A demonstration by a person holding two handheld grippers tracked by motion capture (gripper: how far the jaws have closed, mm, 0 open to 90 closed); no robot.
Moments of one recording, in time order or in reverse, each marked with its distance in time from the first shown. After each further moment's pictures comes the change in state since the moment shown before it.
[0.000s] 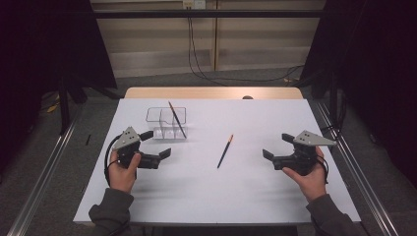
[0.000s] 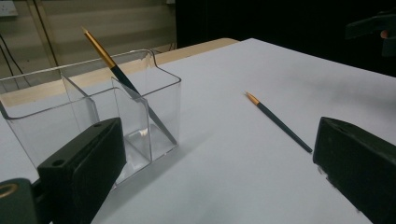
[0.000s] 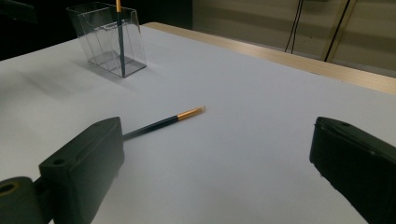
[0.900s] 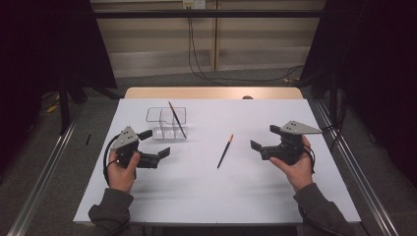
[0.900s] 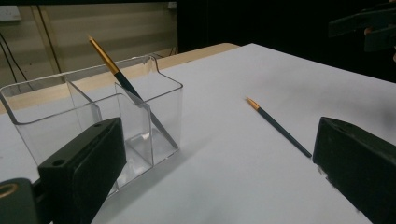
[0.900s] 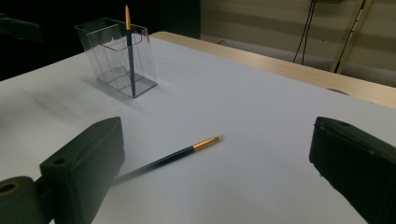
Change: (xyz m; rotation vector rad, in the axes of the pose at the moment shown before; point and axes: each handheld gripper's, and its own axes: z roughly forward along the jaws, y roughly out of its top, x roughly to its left) left arm 0.001 0.002 -0.003 -0.016 -0.003 0.003; right arm 0.013 0.027 0.031 -0.007 0.024 0.021
